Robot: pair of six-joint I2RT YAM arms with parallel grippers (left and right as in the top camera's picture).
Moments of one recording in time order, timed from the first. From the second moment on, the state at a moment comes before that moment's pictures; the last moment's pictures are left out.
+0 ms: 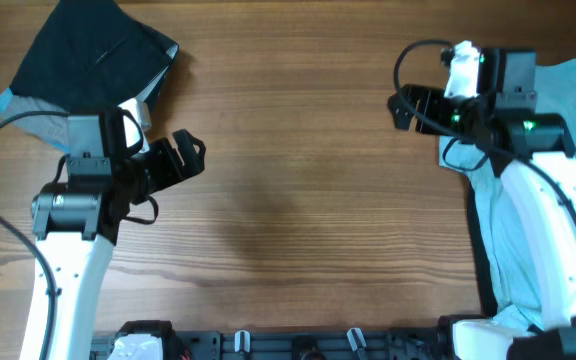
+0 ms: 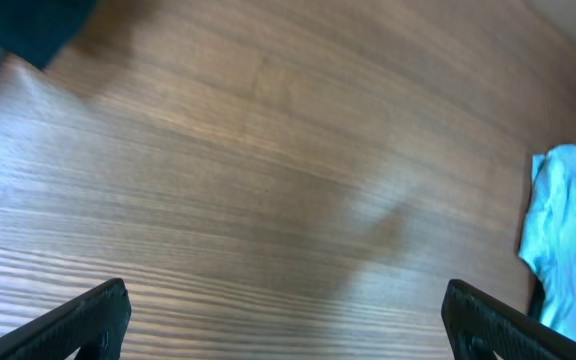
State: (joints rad) left arm -0.02 1.15 1.07 -0.88 0.26 -0.44; right arm 0.02 1.45 1.27 -0.71 -0.27 0.20
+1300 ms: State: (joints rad) left arm -0.02 1.17 1.07 -0.91 0.32 -0.44; right arm -0.15 1.94 1.29 -0.28 0.10 0.32
